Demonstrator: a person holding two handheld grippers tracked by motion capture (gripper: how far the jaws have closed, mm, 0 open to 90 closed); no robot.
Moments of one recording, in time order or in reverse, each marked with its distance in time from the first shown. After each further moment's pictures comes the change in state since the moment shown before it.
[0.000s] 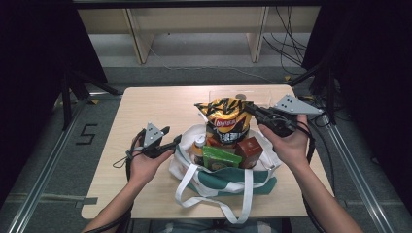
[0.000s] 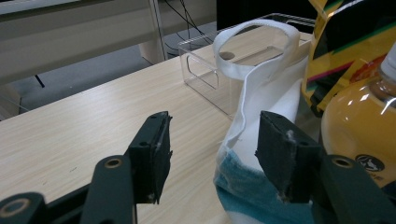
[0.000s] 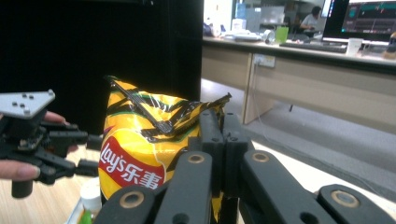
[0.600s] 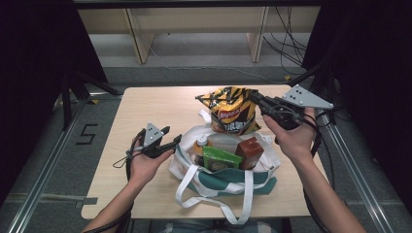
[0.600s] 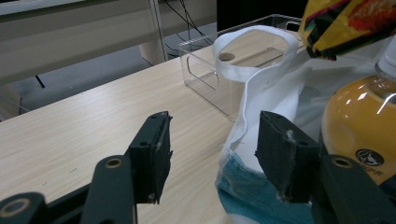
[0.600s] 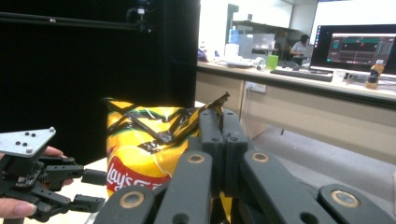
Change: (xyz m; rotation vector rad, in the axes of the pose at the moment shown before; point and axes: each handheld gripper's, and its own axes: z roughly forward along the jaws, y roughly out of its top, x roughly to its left) left arm 0.000 0.000 0.000 -0.005 0.003 -0.005; right arm -0.001 0.029 -0.010 -0.092 -0.031 -0.037
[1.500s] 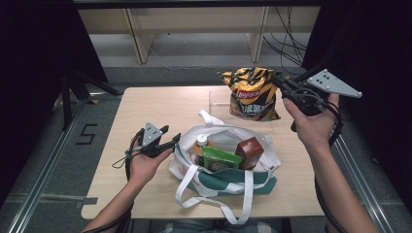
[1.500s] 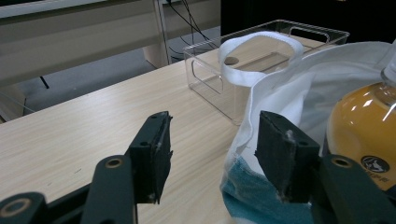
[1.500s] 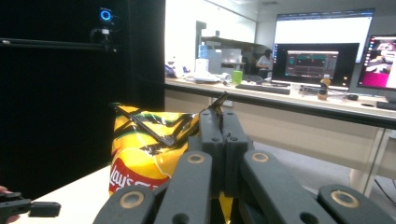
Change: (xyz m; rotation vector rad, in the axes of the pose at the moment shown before) left arm 0.002 0.001 -0.002 -0.013 0.017 -0.017; right arm -0.037 0.024 -0.018 -0.045 -0.135 0.025
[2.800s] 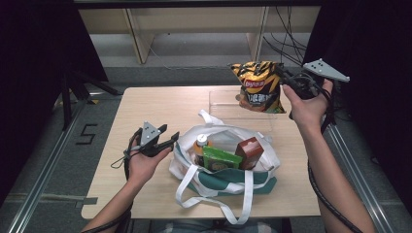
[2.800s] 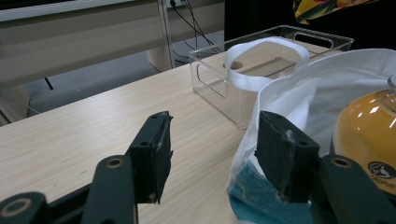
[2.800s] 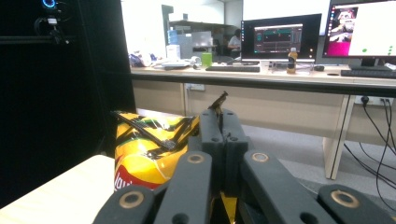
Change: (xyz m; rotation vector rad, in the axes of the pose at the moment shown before) left arm 0.003 0.001 -0.001 -0.021 0.011 -0.013; right arm -0.044 -0.018 0.043 0.068 -0.119 0.094
